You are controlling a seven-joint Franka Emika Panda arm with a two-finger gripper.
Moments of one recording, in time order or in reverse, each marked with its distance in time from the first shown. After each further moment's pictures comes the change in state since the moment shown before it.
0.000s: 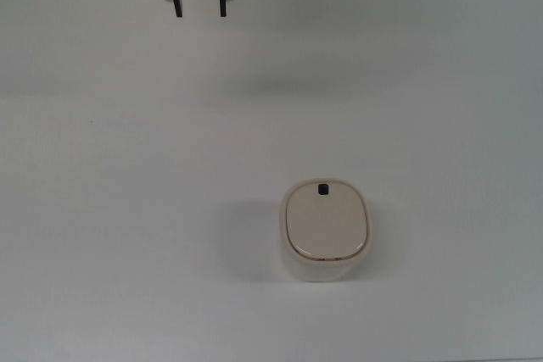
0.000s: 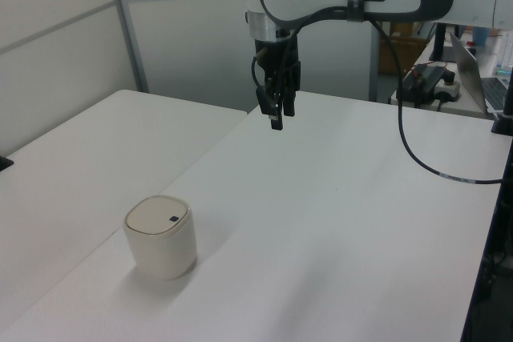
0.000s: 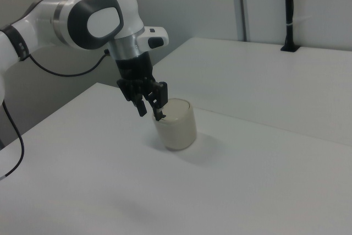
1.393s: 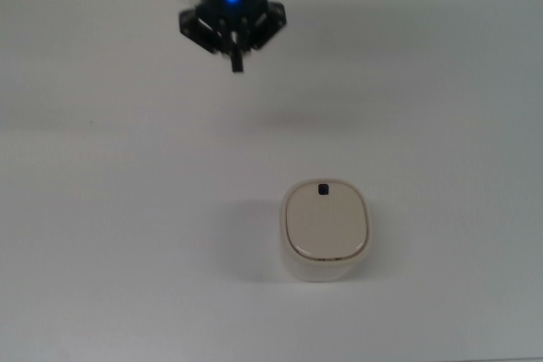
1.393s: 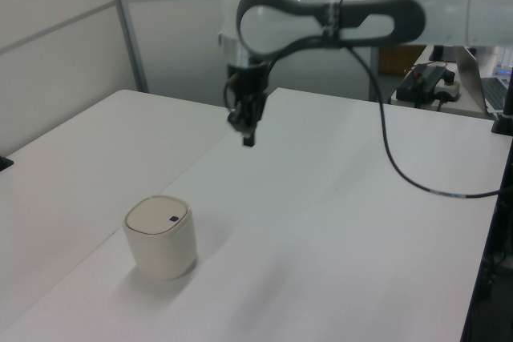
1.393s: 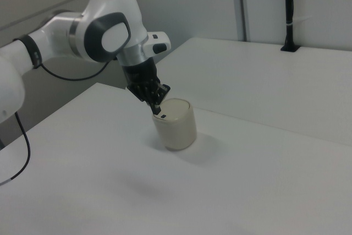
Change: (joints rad) arm 0.035 0.099 0.029 -0.007 0.041 0.213 -0.001
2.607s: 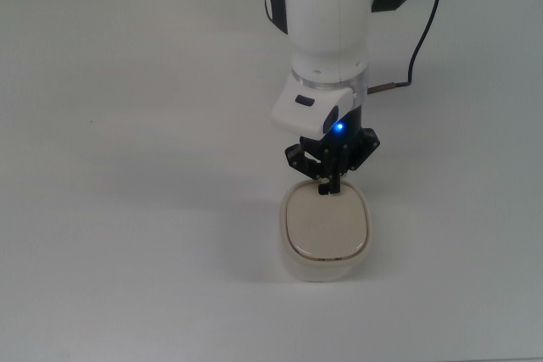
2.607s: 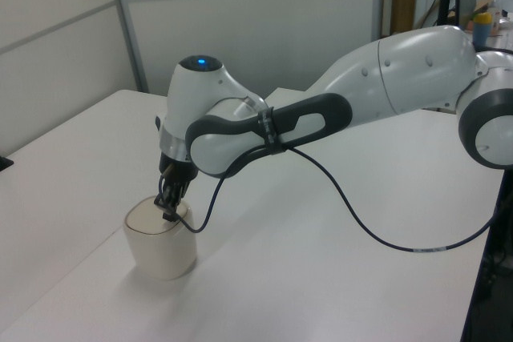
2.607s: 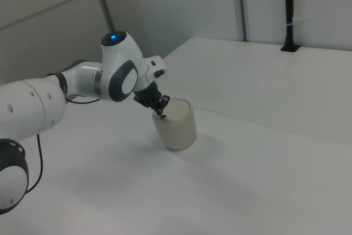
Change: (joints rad) arm 0.085 0.273 0.075 -0.003 0.028 0.528 0.024
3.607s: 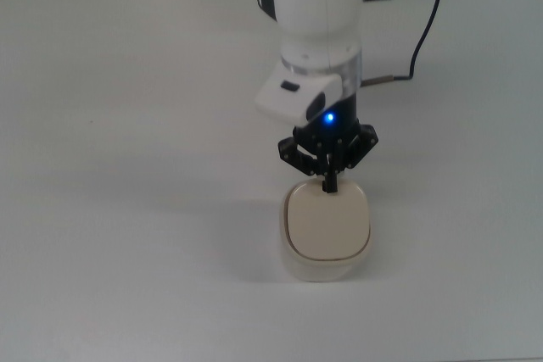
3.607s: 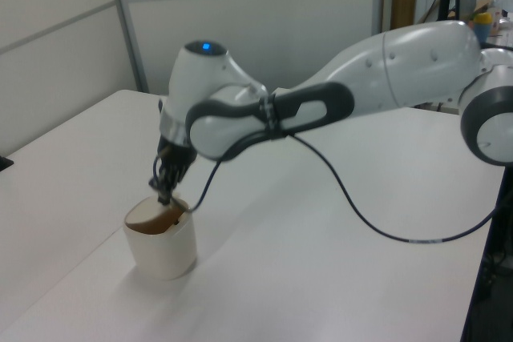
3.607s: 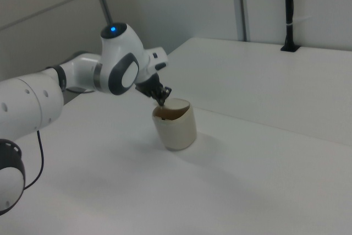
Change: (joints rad) arm -0.014 -0.030 -0.012 0.034 0.040 0.003 0.058
